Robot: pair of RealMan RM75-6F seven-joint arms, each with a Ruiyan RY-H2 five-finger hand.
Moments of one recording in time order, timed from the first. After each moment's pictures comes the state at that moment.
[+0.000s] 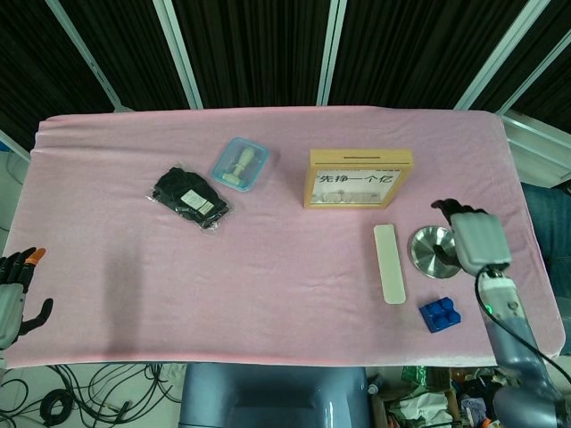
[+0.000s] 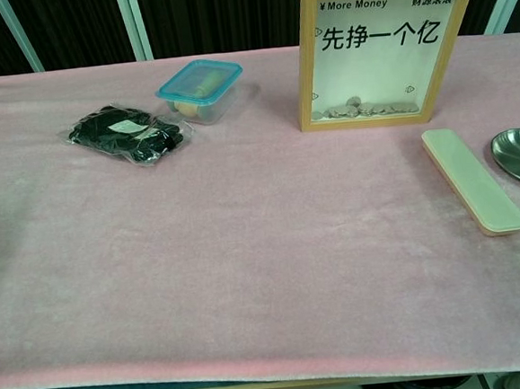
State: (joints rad) left arm -0.10 -1.08 -0.05 -1.73 1.34 1.40 0.13; right arm 0.64 -0.97 0.00 -1.98 -0.93 1.37 -0.38
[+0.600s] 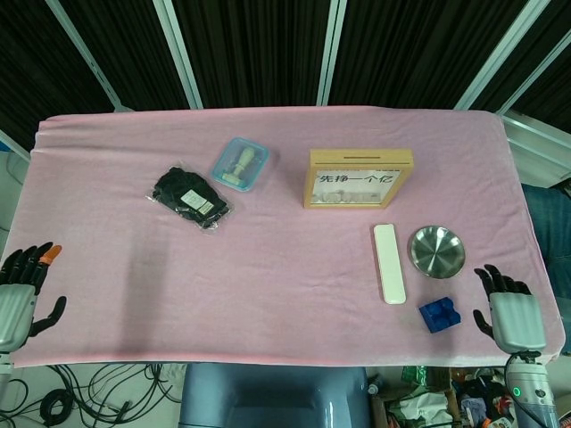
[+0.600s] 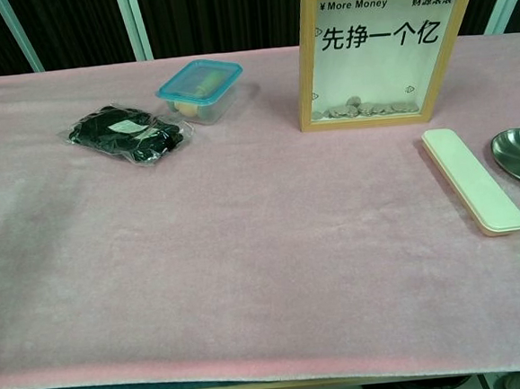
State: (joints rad) left arm -0.10 -1.06 -0.02 -1.76 1.51 1.47 0.11; right arm 0.25 -1.28 -0.13 -1.54 -1.25 1.60 -0.31
